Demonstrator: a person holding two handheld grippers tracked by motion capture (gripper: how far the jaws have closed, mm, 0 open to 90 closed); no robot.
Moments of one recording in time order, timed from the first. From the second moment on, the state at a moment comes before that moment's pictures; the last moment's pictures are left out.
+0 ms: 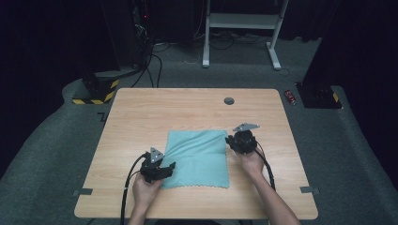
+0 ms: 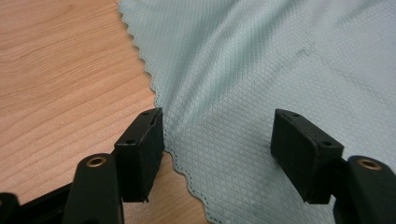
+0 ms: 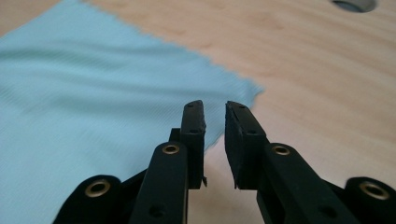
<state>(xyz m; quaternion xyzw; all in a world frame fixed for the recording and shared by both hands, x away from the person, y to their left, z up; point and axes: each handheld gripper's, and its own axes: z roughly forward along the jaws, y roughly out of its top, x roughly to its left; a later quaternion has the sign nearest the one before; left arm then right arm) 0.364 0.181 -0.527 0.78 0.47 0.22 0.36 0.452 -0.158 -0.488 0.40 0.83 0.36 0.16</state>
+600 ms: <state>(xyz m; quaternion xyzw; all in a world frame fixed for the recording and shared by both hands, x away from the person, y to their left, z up) 0.343 0.184 -0.522 0.78 0.45 0.23 0.37 0.333 -0.159 -0.517 0.32 0.86 0.38 0.13</state>
